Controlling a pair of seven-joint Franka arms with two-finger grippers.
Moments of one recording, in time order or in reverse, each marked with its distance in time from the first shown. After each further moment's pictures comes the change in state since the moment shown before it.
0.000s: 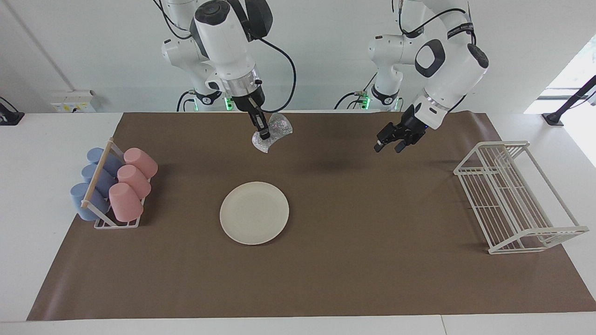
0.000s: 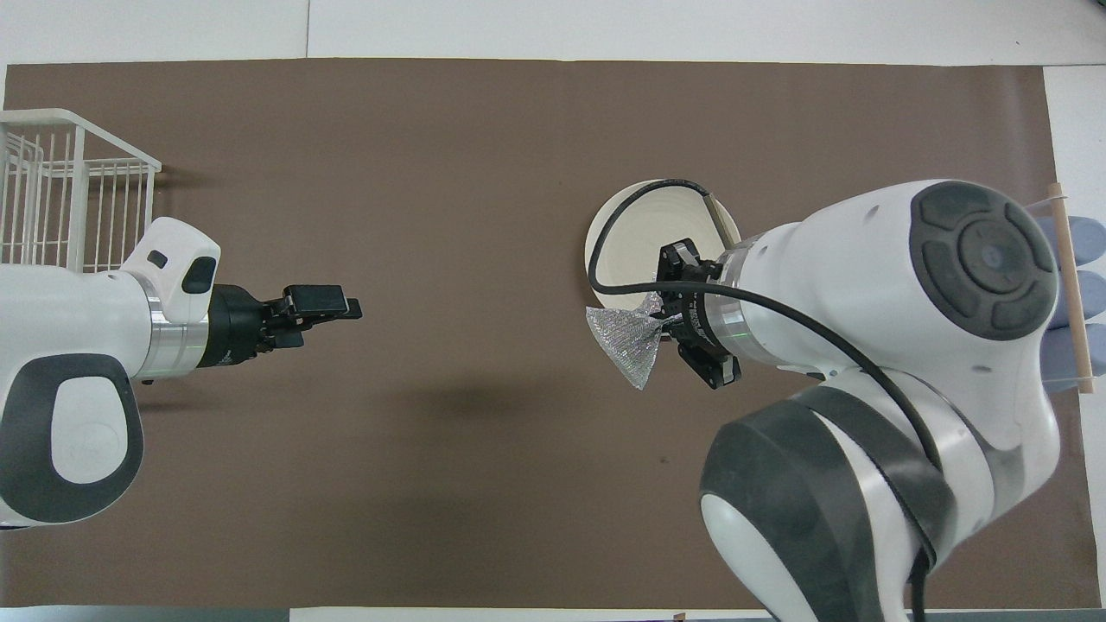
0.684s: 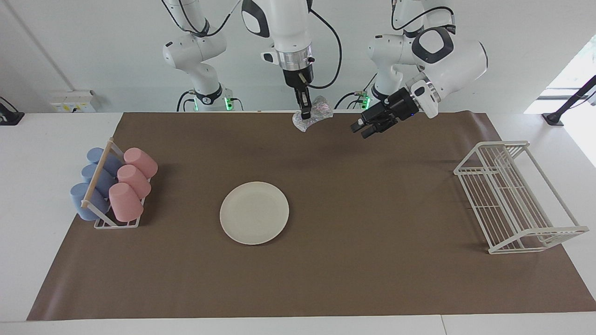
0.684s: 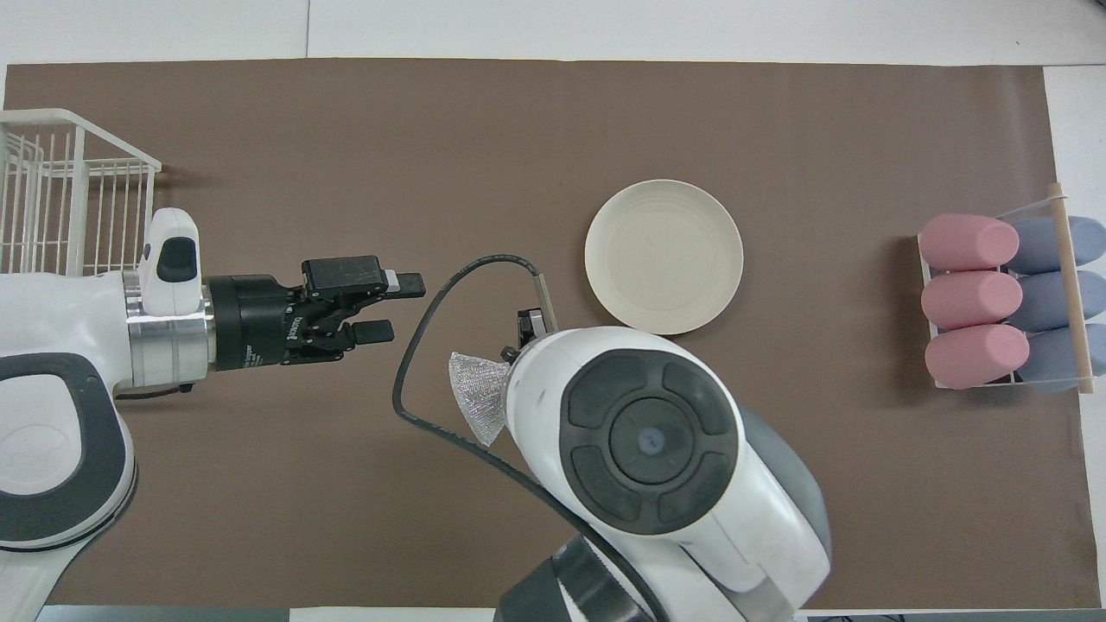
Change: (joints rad) left arm -0.037 -0.031 -0.004 0.033 -0.499 -0.073 0.105; right arm 0.260 0.101 0.009 0.116 -0.125 0.042 0.458
